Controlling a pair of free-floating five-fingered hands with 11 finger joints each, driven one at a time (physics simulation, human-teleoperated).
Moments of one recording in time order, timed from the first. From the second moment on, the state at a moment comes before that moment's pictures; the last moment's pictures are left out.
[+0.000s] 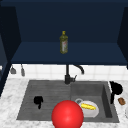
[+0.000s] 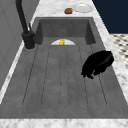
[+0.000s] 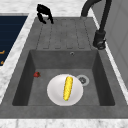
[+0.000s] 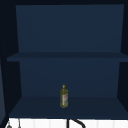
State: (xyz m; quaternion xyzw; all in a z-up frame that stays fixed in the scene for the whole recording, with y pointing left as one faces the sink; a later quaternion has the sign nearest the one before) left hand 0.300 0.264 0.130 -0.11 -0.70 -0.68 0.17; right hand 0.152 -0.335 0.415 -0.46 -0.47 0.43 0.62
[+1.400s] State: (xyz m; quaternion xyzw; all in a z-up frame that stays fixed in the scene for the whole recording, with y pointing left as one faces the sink) left hand 0.300 0.264 0.130 -0.11 -0.70 -0.68 0.17; right hand 0.316 -0.481 0.227 -0.46 -0.45 0.44 0.63
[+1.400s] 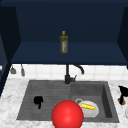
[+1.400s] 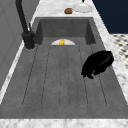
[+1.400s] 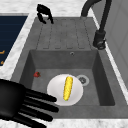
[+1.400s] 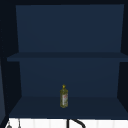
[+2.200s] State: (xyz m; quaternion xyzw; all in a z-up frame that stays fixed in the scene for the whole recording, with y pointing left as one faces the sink) left hand 0.300 0.264 0.130 -0.11 -0.70 -0.68 0.17; right hand 0.404 -0.546 0.150 -0.41 -0.41 0.48 0.66
